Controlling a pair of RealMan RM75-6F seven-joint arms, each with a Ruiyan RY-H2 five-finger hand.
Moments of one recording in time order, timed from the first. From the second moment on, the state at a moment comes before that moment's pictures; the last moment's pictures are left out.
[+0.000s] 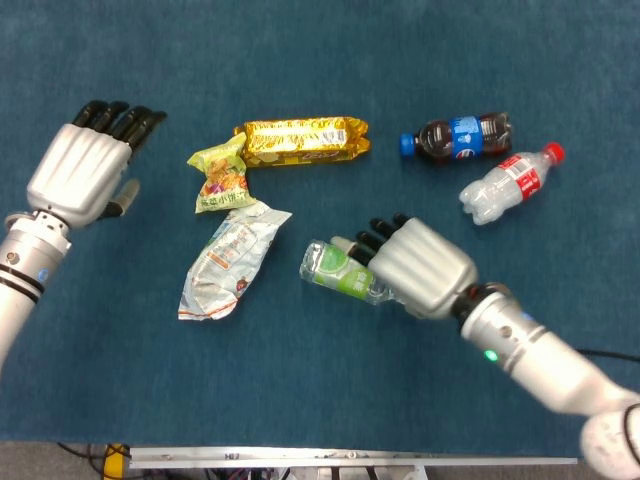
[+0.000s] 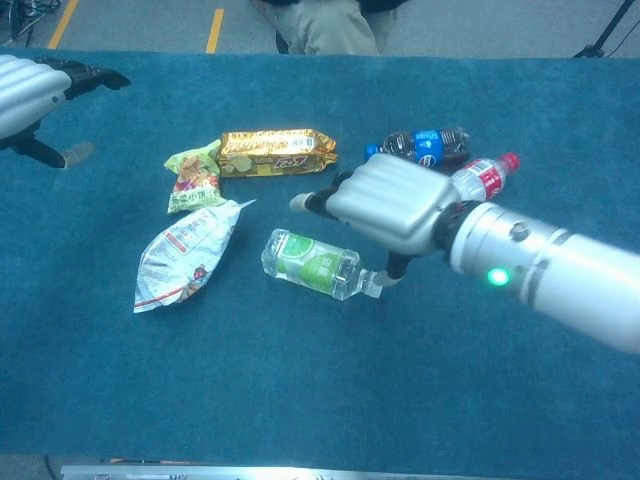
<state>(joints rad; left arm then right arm) -0.61 -1.14 -0.03 -1.67 1.29 1.04 0.27 0.84 -1.48 0.02 -2.07 -0.91 1.04 -1.13</state>
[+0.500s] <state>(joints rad) -0.60 -1.13 -0.02 -1.67 1.34 1.02 0.25 0.88 -1.70 0.01 -1.93 -0.79 1.20 -1.22</state>
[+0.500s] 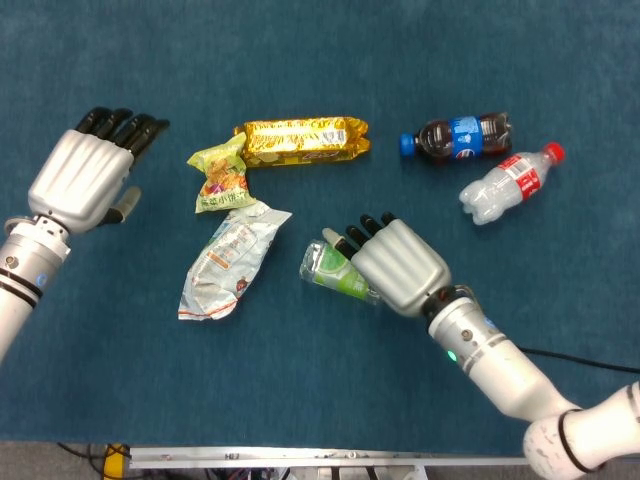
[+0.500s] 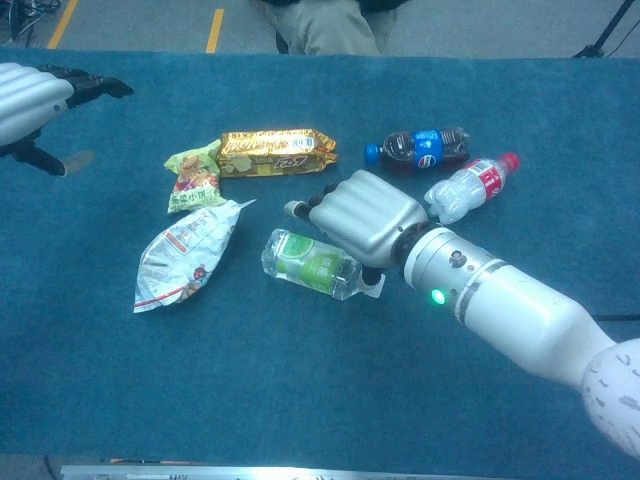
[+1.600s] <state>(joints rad) -0.60 -1.11 -0.02 -1.67 1.37 0.96 0.21 0.93 -1.82 0.02 -1.81 -0.76 1.24 -1.23</state>
